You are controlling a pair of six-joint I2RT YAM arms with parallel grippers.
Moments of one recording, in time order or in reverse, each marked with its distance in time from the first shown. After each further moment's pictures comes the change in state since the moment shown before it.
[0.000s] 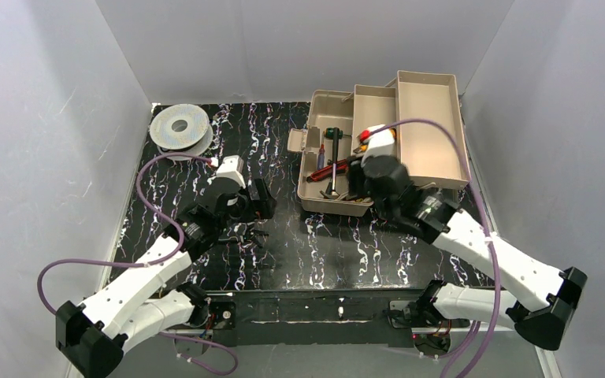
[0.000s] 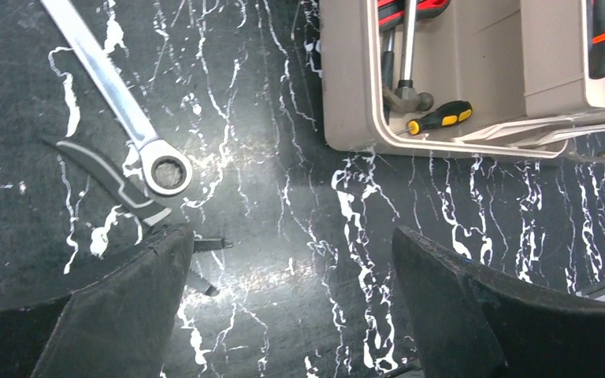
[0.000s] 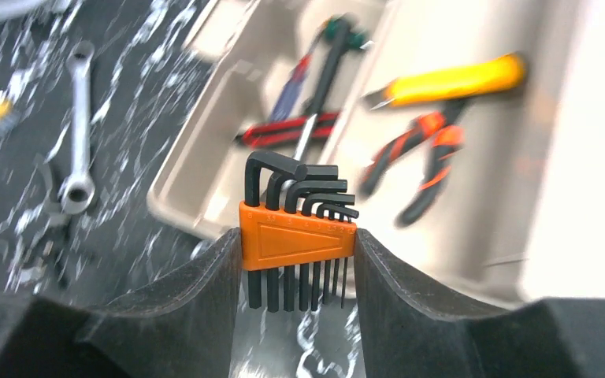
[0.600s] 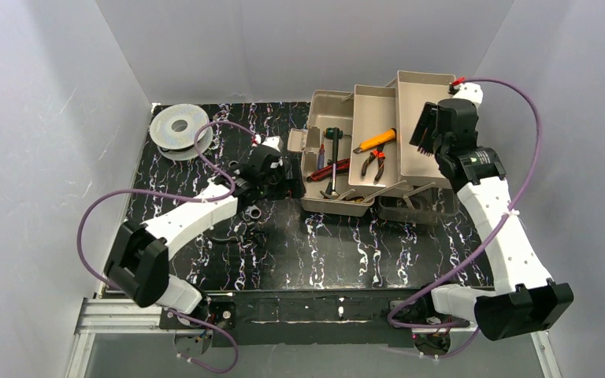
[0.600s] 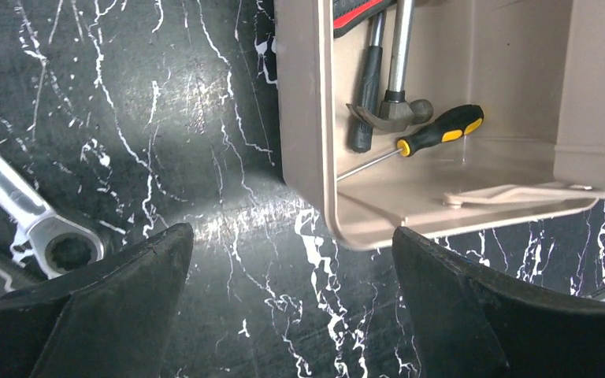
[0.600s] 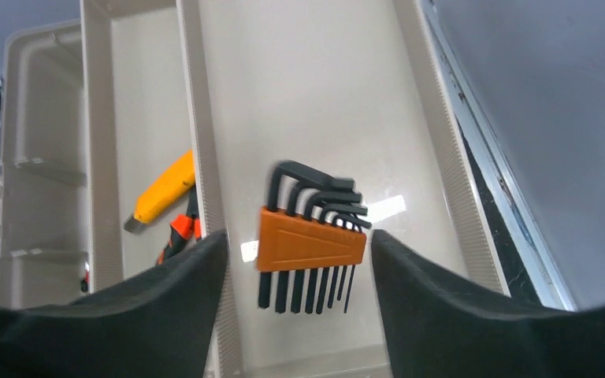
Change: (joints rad) left arm 0.000 0.569 0.316 0.057 0.132 0.002; right arm -0.716 0.125 0.289 -0.169 -0.156 0.041
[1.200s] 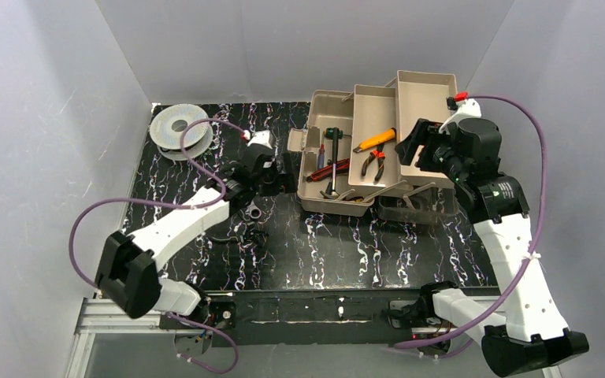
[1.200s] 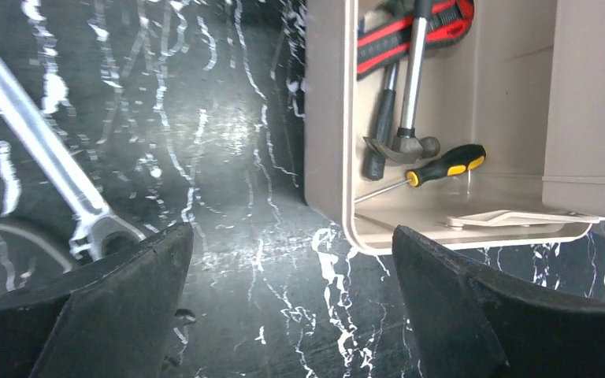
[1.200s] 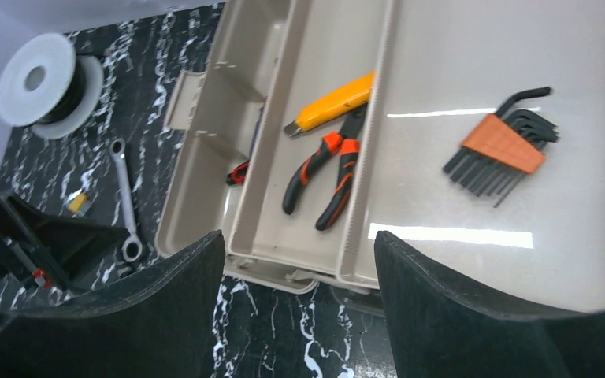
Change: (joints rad) left arm 0.007 -0.055 0.008 -0.014 -0.104 0.001; right arm 0.001 -0.203 -0.060 -0.048 -0.420 0.020
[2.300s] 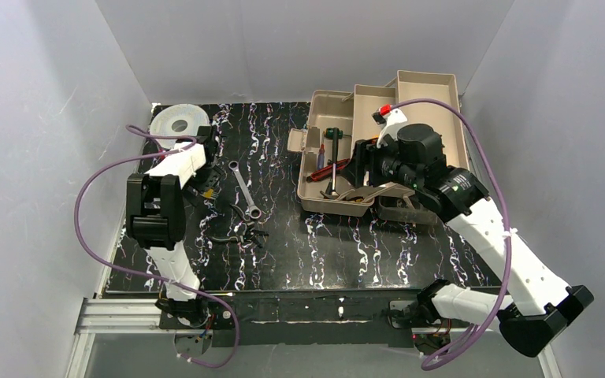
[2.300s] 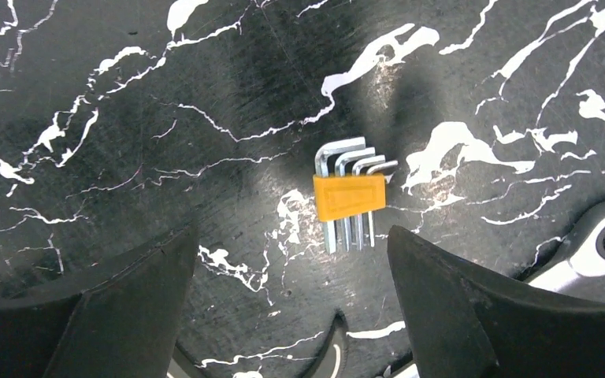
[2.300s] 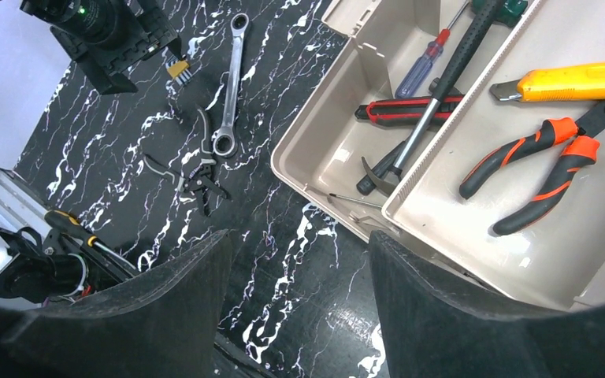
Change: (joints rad) left arm 0.554 0.459 0.290 -0.570 -0.324 -0.505; right arm 0.399 0.103 -0.005 0.048 -0.064 -0.021
